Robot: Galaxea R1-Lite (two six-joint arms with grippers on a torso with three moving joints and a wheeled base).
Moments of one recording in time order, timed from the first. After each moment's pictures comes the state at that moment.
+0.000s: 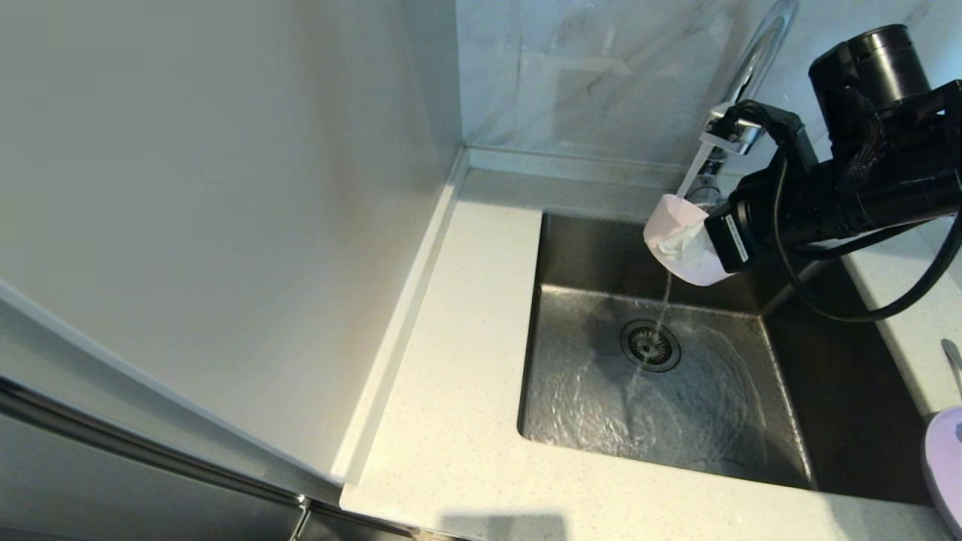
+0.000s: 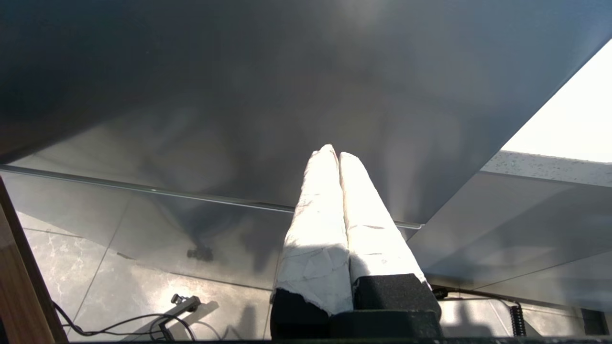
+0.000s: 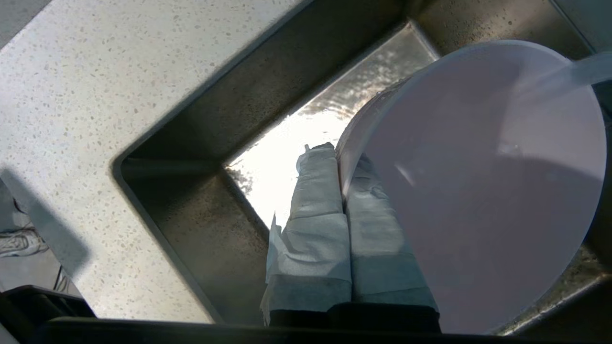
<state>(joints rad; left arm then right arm) 0.00 0.00 0.00 0.00 0.00 0.00 0.27 1.76 -1.73 0.59 0.28 -0.33</state>
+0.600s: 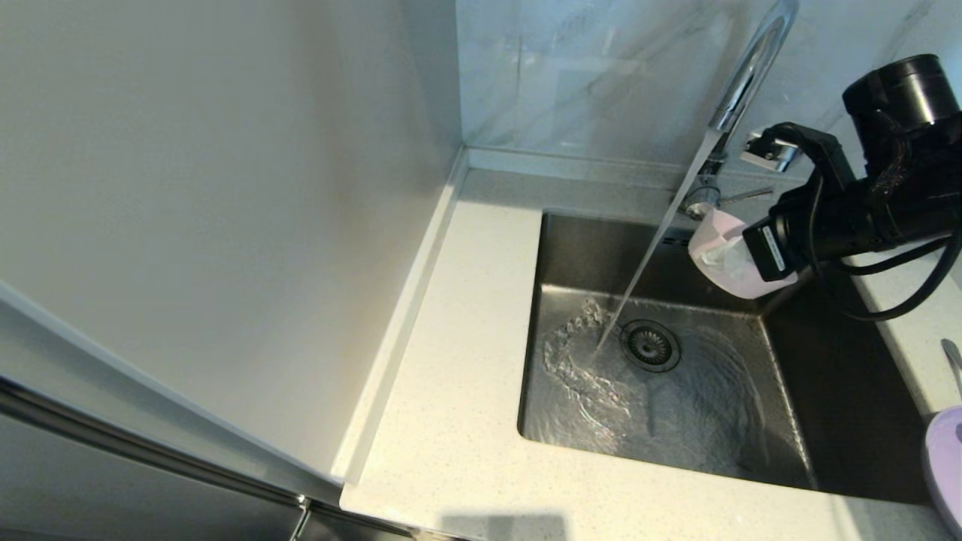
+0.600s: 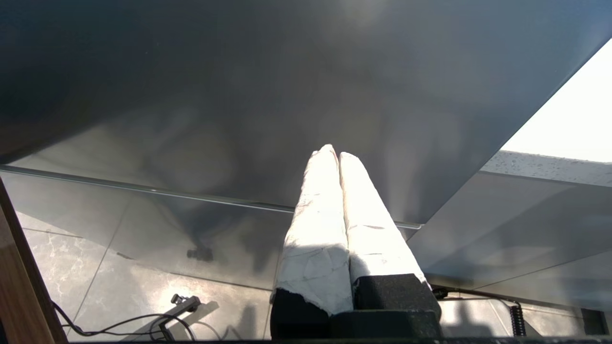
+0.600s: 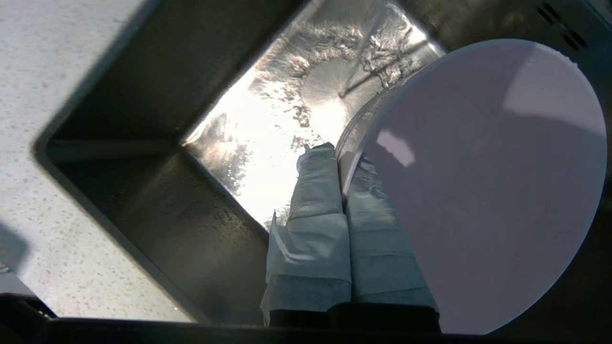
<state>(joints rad) 0.00 0.00 0.00 0.00 0.00 0.00 0.13 1.75 -1.66 0.59 0.27 -0.32</state>
